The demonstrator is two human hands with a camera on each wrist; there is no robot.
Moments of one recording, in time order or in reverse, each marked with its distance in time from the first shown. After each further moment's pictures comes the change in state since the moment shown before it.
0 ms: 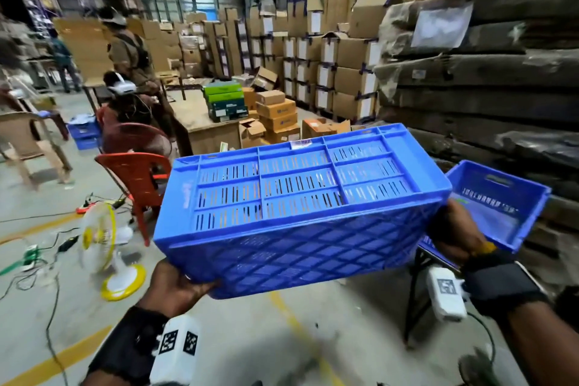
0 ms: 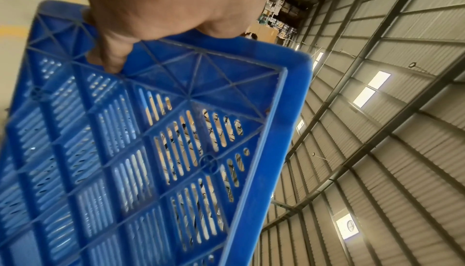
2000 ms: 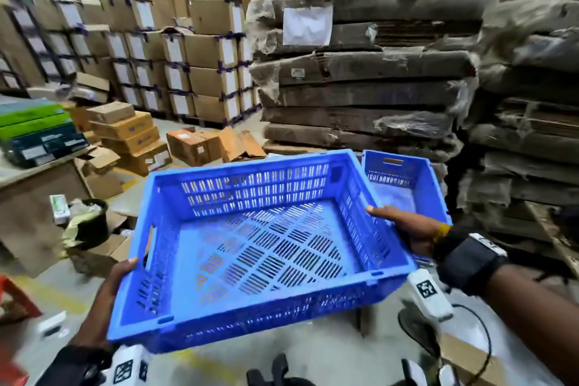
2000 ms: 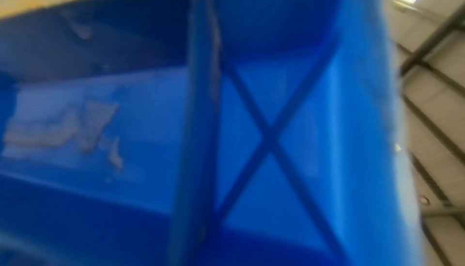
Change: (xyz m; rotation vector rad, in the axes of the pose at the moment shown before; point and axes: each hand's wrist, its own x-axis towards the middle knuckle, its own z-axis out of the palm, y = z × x) left_hand 0.426 0.060 0.008 0.171 -0.393 -0.391; right_hand 0.170 0.034 0.040 -0.243 0.327 0.351
